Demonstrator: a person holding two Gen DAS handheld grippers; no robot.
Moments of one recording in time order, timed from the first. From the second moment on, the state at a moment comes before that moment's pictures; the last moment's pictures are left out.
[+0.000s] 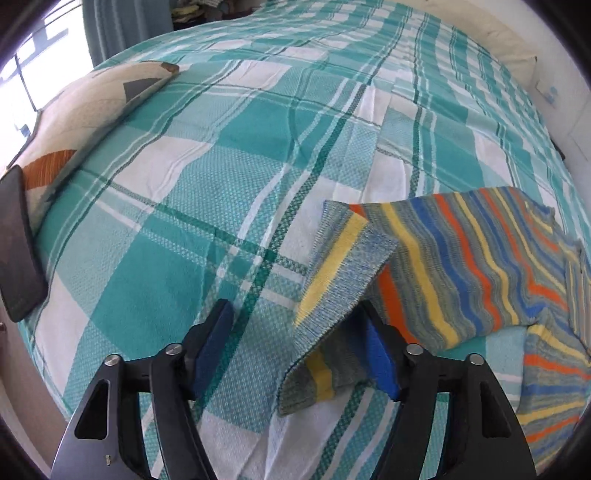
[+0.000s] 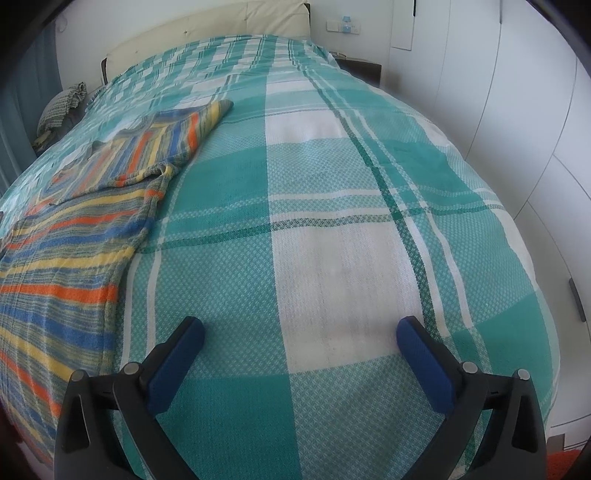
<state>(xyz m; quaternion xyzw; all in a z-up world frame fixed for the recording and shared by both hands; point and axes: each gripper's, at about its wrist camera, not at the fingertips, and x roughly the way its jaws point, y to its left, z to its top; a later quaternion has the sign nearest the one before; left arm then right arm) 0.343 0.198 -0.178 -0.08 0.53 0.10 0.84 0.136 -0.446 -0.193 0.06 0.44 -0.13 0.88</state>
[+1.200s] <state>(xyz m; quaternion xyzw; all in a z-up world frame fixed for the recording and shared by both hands) 0.389 -0.136 -0.051 -0.01 0.47 -0.24 0.85 0.139 -0.449 -0.194 0.06 0.44 -0.13 0.88</state>
